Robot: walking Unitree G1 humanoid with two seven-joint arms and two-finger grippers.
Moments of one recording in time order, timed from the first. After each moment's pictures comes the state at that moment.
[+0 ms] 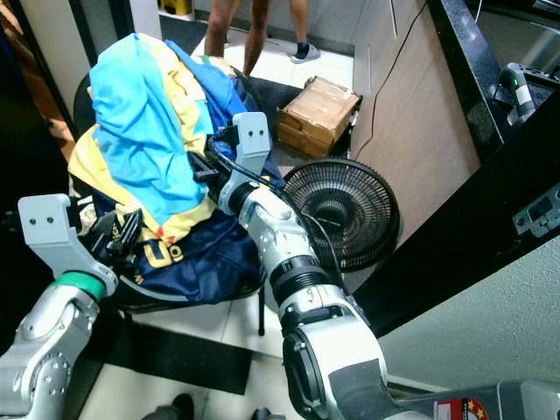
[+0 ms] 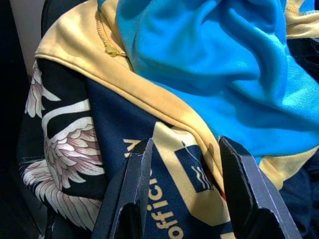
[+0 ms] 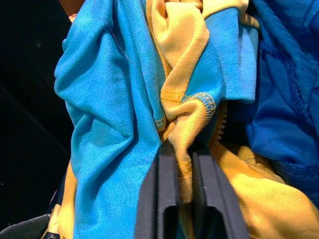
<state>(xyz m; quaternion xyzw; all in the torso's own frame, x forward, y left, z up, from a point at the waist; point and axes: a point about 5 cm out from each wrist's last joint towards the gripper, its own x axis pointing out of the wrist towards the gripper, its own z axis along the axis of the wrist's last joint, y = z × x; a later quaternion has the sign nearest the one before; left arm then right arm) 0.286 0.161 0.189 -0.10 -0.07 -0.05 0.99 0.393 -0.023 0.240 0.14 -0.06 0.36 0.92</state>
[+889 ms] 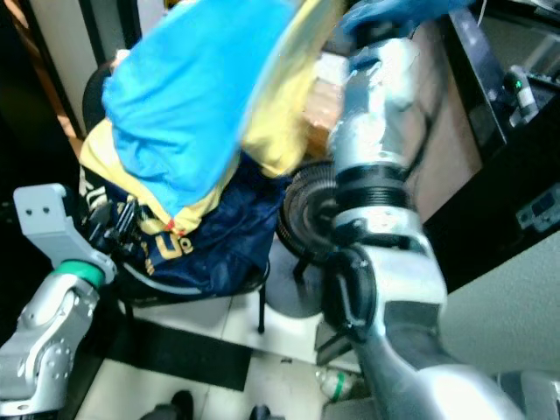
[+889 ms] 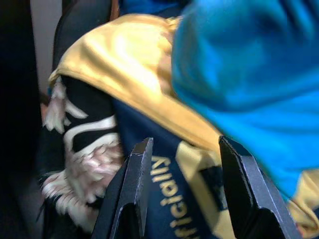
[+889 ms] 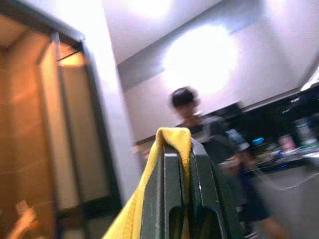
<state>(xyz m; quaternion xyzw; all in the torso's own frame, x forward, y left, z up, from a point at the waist) 0.301 0.163 0.201 -0.11 -0.10 -0.05 0.99 0.360 -0.175 0.449 0.23 -0.53 0.08 0.82</state>
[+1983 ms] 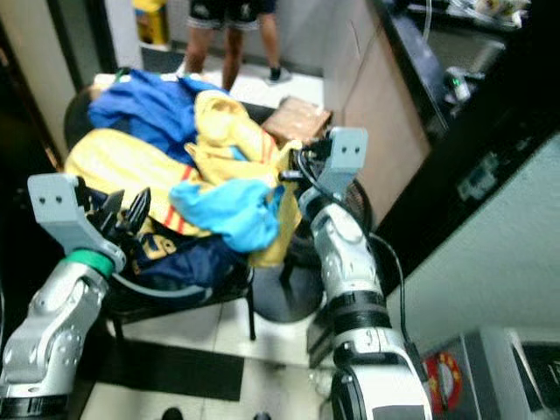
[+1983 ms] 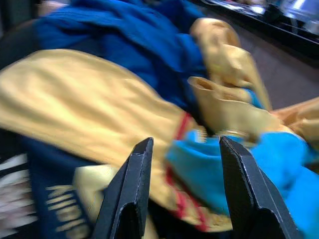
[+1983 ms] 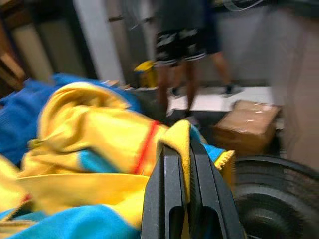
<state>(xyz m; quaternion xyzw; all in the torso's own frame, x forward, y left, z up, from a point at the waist) 0.308 0.158 0.203 -0.09 -0.11 -0.08 0.99 0.386 -0.135 0.239 0.12 -0.15 0.13 0.97</state>
